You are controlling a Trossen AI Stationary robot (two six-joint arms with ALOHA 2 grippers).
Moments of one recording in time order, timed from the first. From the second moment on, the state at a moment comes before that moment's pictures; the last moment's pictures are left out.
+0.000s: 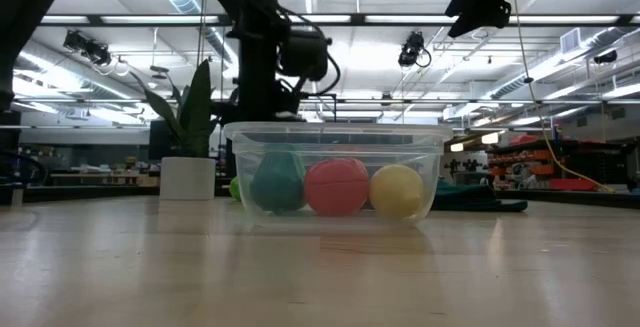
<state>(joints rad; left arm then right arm) 0.31 1.93 1.41 -0.91 -0.45 -0.61 -0.06 1.03 1.09 -0.83 0.09 0.34</state>
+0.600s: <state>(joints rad) 0.37 1.99 1.41 -0.91 -0.48 -0.61 -0.06 1.03 1.09 -0.82 0.09 0.34</state>
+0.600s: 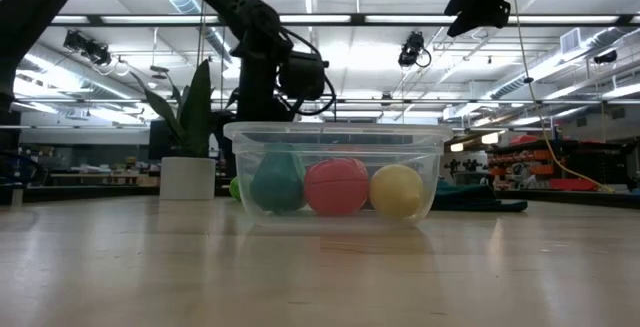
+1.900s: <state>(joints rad) 0.47 2.06 1.41 -0.84 -0.27 -0.53 -0.06 1.03 1.09 -0.81 0.09 0.34</state>
